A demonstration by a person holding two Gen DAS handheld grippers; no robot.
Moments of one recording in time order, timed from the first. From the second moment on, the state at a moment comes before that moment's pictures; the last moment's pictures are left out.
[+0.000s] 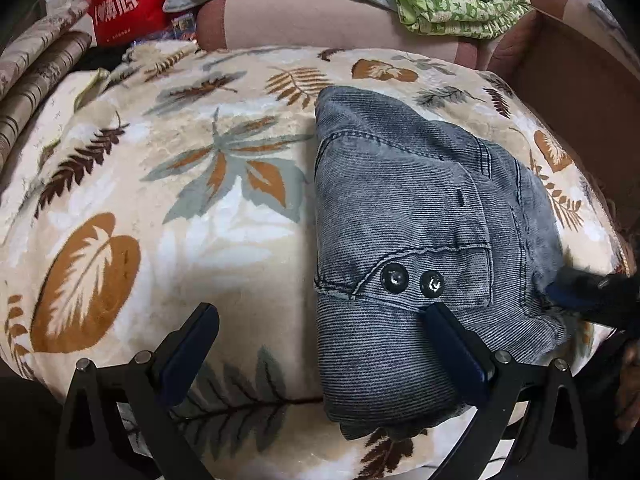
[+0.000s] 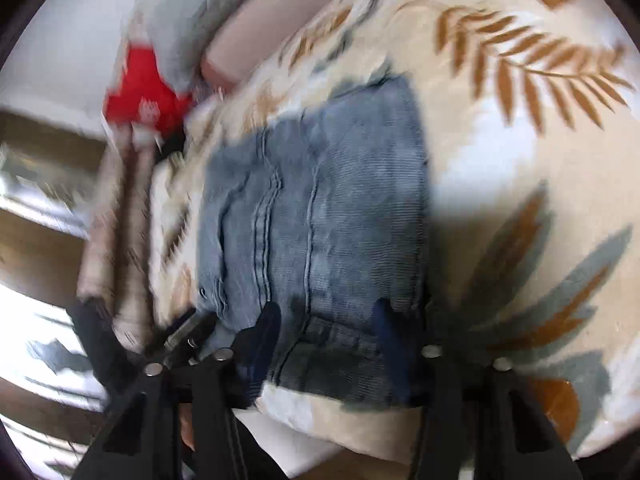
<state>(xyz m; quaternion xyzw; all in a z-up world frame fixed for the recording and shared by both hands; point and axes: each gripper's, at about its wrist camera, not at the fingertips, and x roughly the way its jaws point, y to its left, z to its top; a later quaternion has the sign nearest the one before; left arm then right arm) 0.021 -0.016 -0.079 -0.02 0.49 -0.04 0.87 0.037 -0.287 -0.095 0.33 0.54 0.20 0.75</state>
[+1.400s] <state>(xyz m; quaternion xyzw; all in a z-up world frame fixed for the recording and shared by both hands) 0.019 0.011 -0.063 -0.11 0.47 -0.05 0.88 0.010 -0.289 -0.089 0.31 0.52 0.26 0.75</state>
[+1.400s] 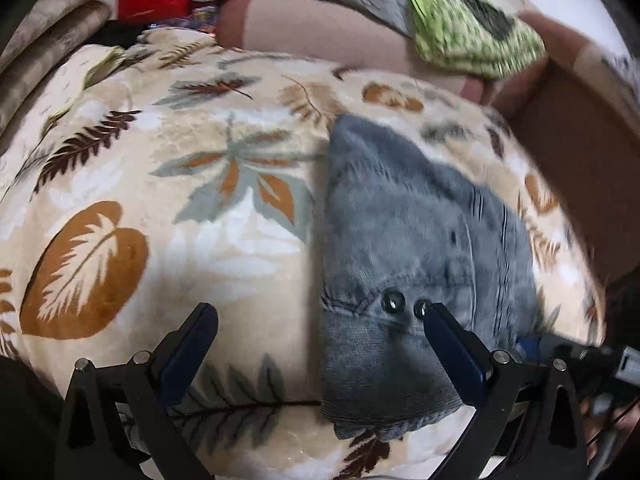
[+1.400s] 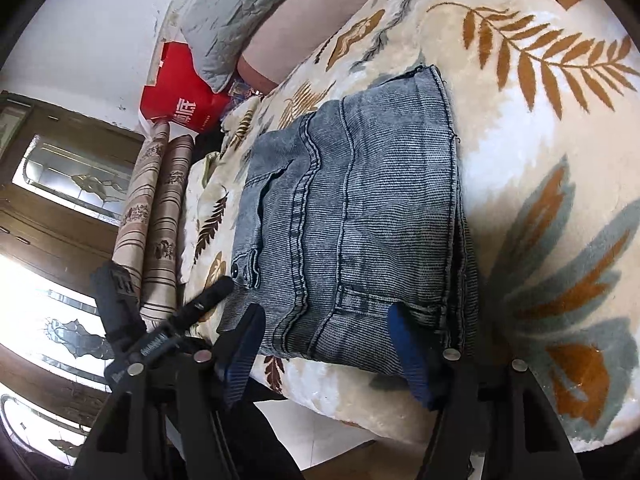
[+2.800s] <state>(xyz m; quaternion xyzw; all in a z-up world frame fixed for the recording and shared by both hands) 0.099 -0.010 -0.095 -0.15 0.56 -0.20 0.79 0.089 -0.299 -0.088 0.28 0.60 0.21 0.72</state>
